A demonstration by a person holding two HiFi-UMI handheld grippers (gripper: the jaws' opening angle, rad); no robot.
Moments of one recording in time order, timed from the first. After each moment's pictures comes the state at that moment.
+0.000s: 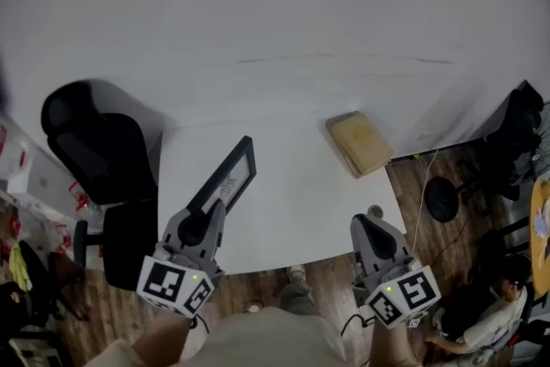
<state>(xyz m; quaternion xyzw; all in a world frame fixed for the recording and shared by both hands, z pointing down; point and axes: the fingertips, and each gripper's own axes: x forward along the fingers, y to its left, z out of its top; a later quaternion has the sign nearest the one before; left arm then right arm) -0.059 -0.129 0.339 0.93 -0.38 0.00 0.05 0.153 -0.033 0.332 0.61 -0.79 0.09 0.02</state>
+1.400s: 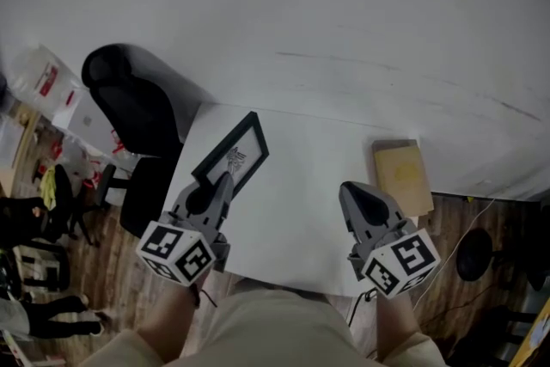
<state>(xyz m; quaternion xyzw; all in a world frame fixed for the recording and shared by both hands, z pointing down) 0.001 -0.228 0.369 0.83 -0.54 0.01 0.16 0.201 -0.222 0.371 0.39 -0.91 0.14 0.03</state>
